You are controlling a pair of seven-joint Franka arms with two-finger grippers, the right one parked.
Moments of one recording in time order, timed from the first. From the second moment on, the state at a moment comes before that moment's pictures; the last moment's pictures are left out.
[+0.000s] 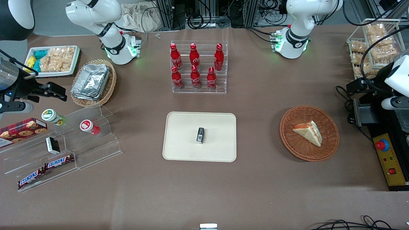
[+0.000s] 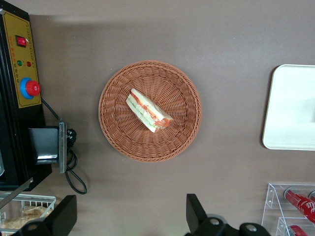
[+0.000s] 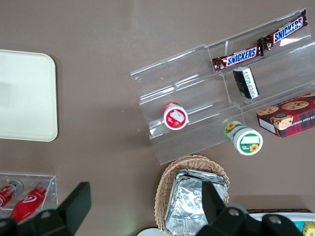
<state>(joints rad) 0.05 0.06 -0.09 -1.49 0.01 1.52 -0.03</state>
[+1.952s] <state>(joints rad) 0.04 0.16 -0.09 -2.18 0.00 2.32 -0.87</state>
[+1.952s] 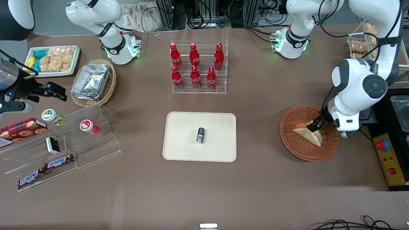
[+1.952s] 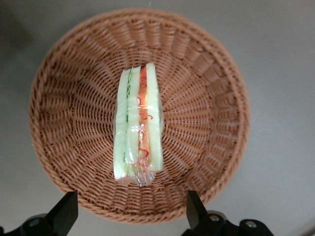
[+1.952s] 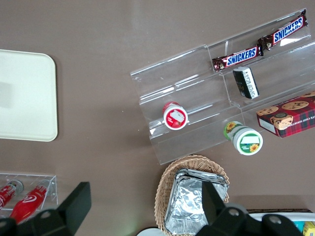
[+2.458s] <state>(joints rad) 0.05 0.28 -0.09 -2.18 0.00 2.41 -0.88</state>
